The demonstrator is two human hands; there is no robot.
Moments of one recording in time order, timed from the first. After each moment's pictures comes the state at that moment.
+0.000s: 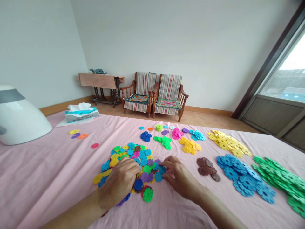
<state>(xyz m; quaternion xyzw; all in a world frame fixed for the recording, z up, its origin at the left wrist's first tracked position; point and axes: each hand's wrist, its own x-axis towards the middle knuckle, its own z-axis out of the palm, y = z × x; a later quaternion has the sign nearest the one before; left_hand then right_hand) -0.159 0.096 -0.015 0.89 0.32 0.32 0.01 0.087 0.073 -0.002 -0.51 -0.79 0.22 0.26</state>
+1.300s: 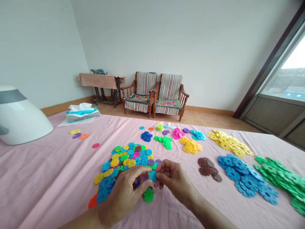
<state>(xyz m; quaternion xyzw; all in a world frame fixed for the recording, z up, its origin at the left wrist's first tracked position) -0.134 0.067 -0.003 0.82 0.39 0.39 0.18 0.048 0.065 -0.007 -0.42 -0.50 0.61 0.46</state>
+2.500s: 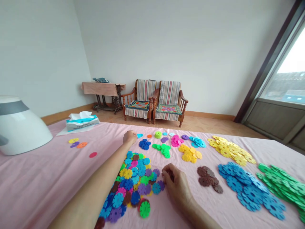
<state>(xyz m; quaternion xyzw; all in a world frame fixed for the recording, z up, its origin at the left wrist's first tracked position) -0.137 0.322 -0.022 0.62 0.72 0.22 0.22 0.068 0.086 -0.038 -0.59 -0.61 0.27 0.45</state>
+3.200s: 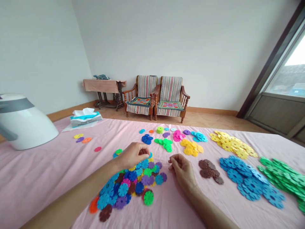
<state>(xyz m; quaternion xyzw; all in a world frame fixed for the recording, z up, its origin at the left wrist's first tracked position) -0.130 0.160 0.035 0.84 0.44 0.20 0.24 0.076 0.095 -0.036 -0.56 -0.44 0.40 0.58</state>
